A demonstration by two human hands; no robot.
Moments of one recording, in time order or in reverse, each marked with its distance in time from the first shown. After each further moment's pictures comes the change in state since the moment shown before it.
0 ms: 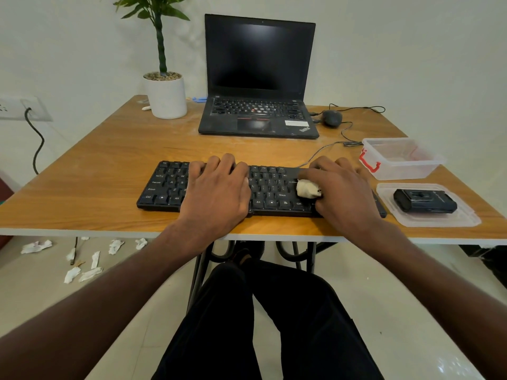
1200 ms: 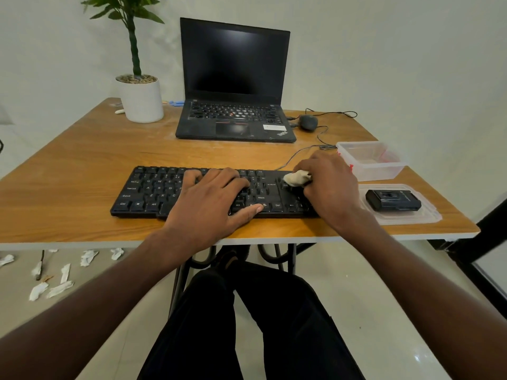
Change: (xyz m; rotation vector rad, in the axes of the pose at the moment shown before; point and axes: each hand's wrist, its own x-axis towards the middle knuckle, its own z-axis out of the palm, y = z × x) left_hand -0.002 0.009 -0.002 -0.163 -0.080 0.198; right_hand 0.014 0.011 -0.009 0.103 0.067 0.183
